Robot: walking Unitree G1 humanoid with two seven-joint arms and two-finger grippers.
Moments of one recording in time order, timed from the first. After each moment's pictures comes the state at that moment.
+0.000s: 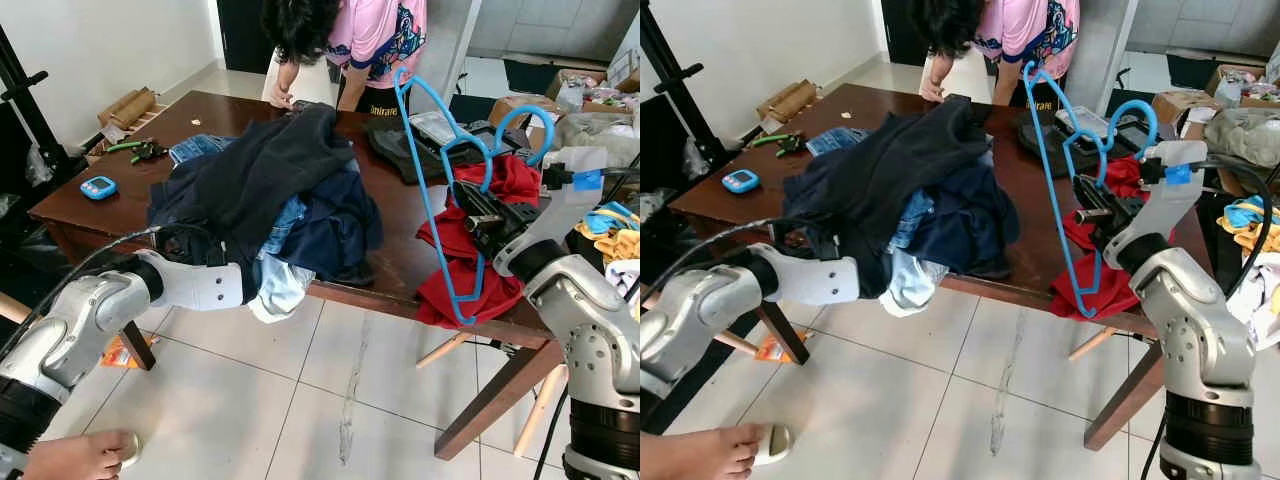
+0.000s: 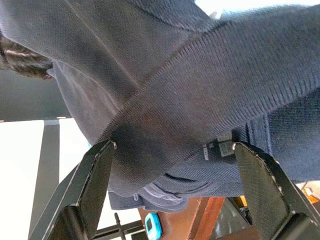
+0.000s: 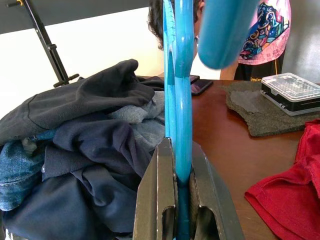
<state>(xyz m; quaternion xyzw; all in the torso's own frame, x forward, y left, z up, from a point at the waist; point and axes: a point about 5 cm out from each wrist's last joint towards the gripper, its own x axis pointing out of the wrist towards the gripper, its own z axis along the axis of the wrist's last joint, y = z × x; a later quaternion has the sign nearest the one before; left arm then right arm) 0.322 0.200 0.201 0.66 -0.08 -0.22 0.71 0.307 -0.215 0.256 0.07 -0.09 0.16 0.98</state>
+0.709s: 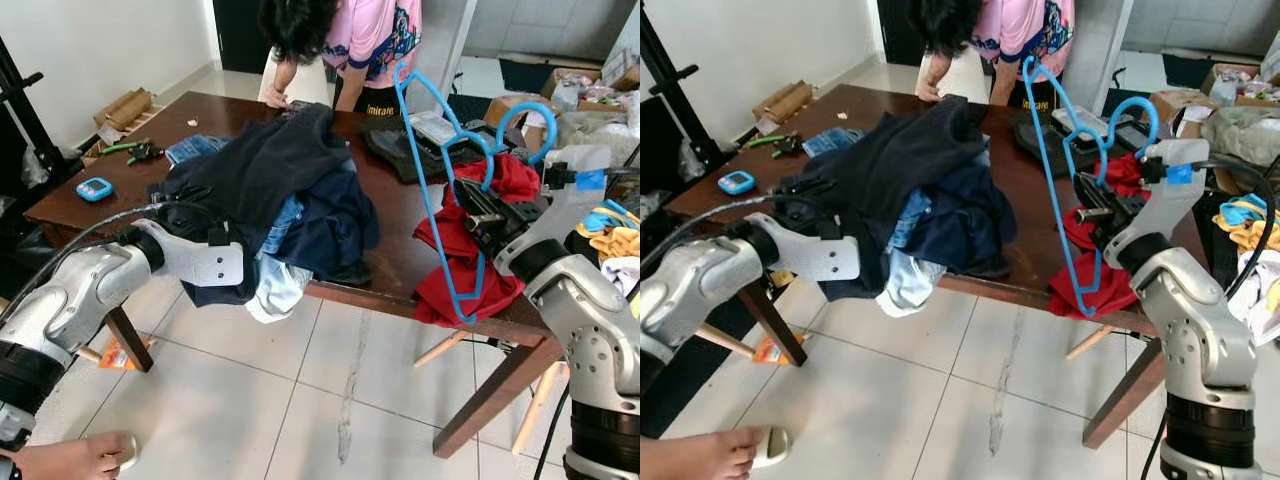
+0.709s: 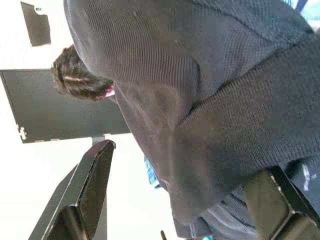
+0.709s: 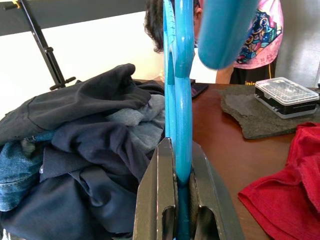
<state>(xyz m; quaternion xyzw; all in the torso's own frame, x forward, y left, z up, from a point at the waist) 0.339 0.197 0.231 0.69 -0.17 -0.18 0.68 0.304 -0.214 0.259 0.07 -0.10 0.16 0.98</state>
